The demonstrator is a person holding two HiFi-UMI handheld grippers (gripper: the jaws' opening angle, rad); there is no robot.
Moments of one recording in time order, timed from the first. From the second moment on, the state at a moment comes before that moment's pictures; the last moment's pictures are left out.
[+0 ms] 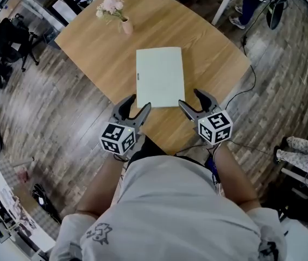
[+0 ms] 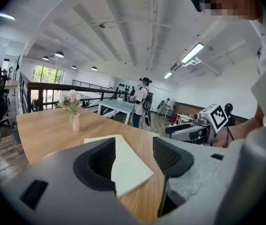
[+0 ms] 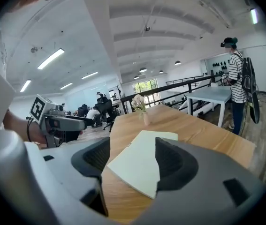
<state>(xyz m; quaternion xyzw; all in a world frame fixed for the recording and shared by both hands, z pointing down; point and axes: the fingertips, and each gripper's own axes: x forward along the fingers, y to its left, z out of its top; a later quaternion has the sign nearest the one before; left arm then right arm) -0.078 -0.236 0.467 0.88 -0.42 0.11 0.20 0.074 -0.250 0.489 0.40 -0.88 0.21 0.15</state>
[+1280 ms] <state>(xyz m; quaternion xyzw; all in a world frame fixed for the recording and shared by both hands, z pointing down) -0.112 -0.387 0.704 0.75 -0.39 0.26 0.47 0.090 -0.385 0.715 0.40 -0.73 0.50 0.24</state>
